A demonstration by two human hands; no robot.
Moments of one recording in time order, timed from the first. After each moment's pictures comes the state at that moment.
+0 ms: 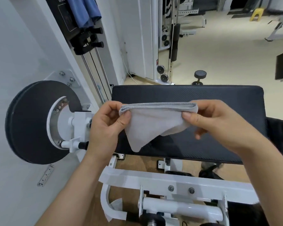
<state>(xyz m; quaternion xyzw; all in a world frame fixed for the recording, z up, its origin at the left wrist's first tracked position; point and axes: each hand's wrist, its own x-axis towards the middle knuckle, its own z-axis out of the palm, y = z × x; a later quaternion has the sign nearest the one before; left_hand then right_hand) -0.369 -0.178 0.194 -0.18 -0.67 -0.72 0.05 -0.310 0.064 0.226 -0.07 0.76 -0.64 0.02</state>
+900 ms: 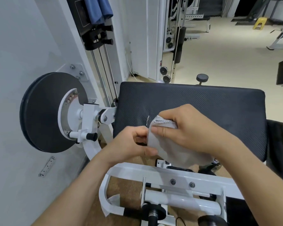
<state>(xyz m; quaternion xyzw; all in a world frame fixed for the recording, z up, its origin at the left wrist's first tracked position) -0.355 -0.201 0.163 -0.28 -0.74 -0.57 -0.23 -0.312 -0.003 0.231 -0.21 0.93 -0.29 -0.04</state>
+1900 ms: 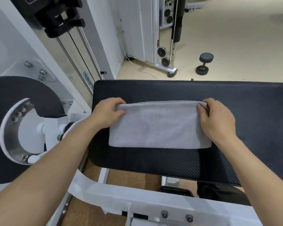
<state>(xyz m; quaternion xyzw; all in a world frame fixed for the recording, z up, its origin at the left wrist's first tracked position) -0.573 -0.140 0.097 -0.18 -0.96 -0.21 -0.08 -0.452 0.162 0.069 0.18 0.93 -0.25 -0.17</state>
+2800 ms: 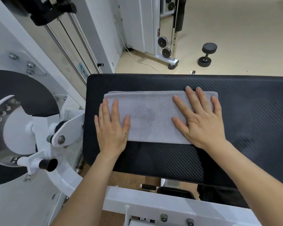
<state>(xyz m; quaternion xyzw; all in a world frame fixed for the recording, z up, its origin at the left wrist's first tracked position) -0.521 -0.123 0.011 -0.08 -0.98 -0.17 0.12 -0.465 0.144 0.030 0.02 0.99 0.00 -0.13</state>
